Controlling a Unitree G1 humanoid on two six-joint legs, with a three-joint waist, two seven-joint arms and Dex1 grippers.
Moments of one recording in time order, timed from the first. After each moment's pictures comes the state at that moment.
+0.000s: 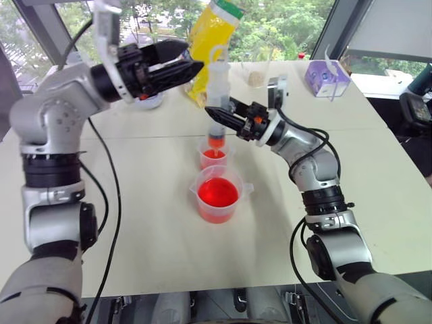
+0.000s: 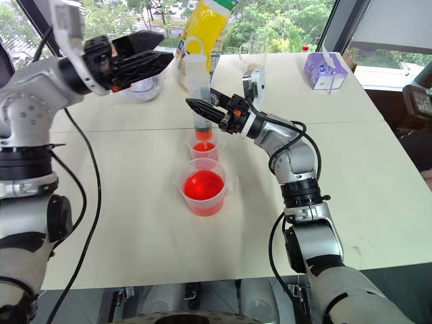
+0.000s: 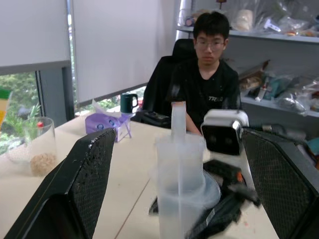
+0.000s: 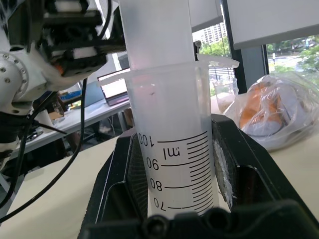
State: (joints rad) left arm -1.07 0.55 0.13 0.19 -0.71 0.73 -0.99; right arm -0.82 -0.23 0.01 0.26 0.51 0.30 0.91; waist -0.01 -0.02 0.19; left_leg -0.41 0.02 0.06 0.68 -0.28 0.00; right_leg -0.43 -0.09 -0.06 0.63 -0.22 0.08
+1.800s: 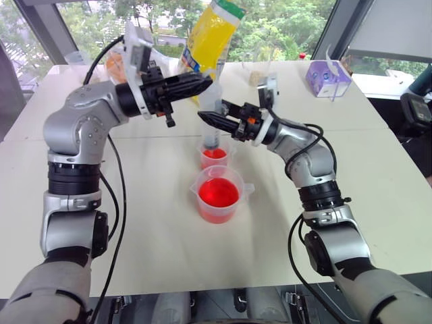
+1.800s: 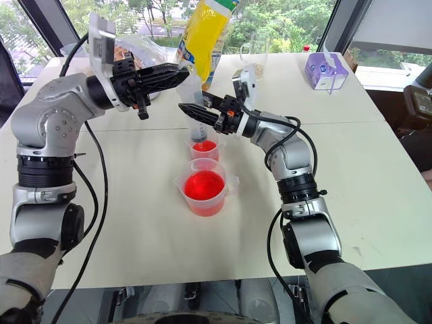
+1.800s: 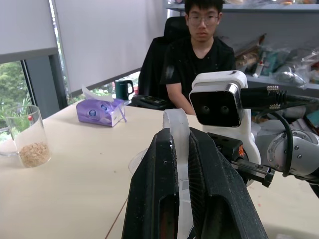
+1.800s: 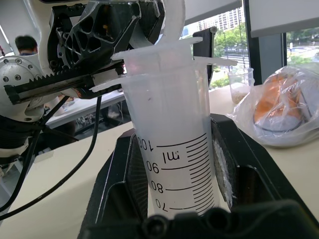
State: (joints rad) left arm -0.96 0.53 0.07 0.12 -0.60 0.64 -1.06; right arm -0.87 -0.23 0.03 0.30 0.48 0.30 0.95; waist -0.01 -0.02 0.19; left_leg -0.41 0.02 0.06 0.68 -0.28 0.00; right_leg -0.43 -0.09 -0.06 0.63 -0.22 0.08
